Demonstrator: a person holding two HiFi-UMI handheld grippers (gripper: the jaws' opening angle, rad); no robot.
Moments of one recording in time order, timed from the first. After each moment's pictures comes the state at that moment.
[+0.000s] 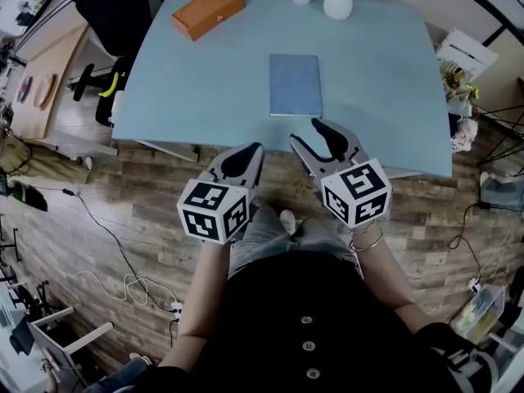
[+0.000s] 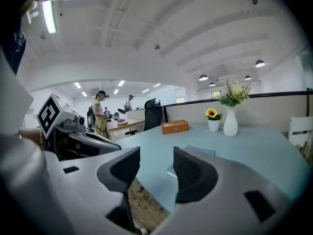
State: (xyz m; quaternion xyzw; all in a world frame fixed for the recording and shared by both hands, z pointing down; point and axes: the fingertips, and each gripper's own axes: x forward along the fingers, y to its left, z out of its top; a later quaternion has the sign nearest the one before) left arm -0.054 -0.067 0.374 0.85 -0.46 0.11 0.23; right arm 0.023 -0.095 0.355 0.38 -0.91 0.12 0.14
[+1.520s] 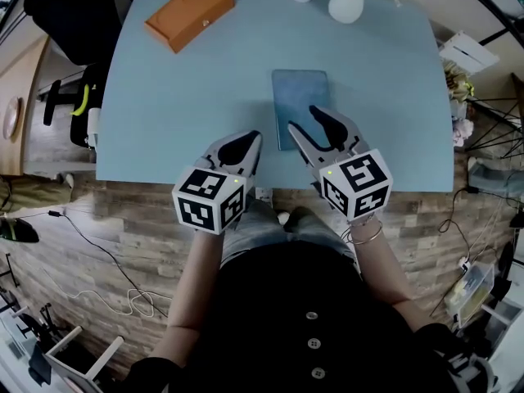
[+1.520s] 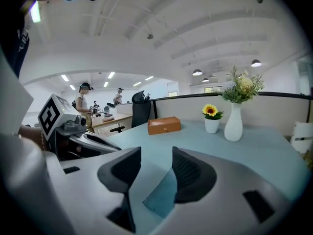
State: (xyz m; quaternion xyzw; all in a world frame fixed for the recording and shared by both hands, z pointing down) left arm -0.091 -0.203 0.404 0.87 -0.39 0.12 0.26; right arm -0.020 -0.225 0.375 0.42 -0.88 0.13 0.18
